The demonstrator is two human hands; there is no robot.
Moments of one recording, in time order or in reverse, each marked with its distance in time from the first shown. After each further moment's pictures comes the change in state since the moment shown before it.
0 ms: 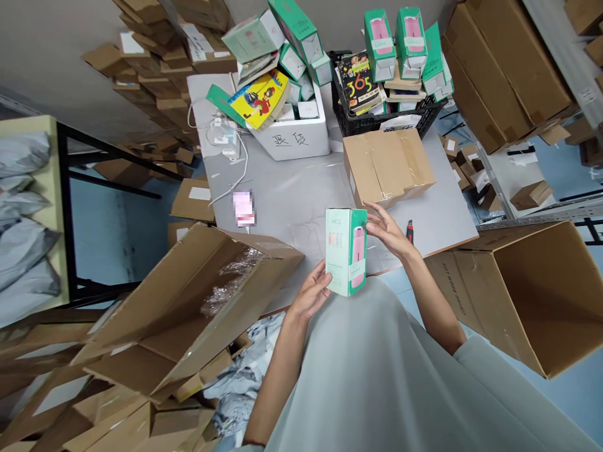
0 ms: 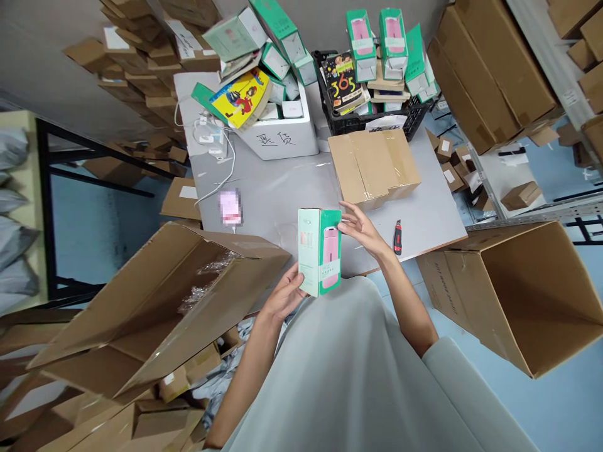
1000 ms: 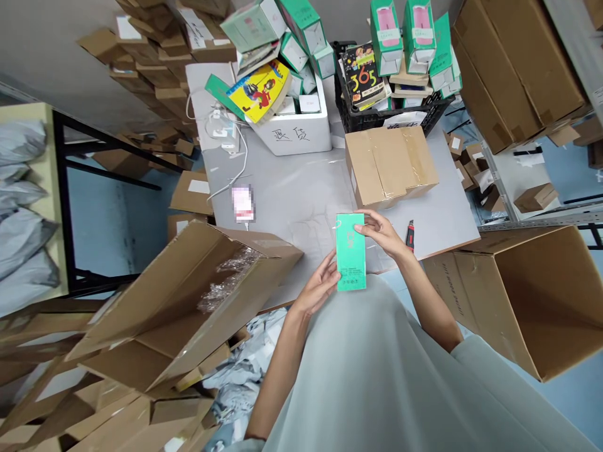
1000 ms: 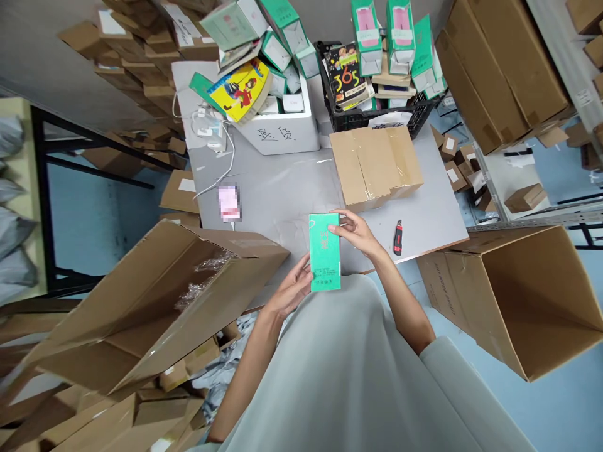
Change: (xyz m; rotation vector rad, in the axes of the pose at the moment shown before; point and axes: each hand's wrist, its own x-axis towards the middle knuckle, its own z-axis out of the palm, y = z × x) left_hand 0.011 -0.003 0.012 0.105 -0.026 0.002; right_hand 0.015 0.014 0.008 -0.021 0.031 0.061
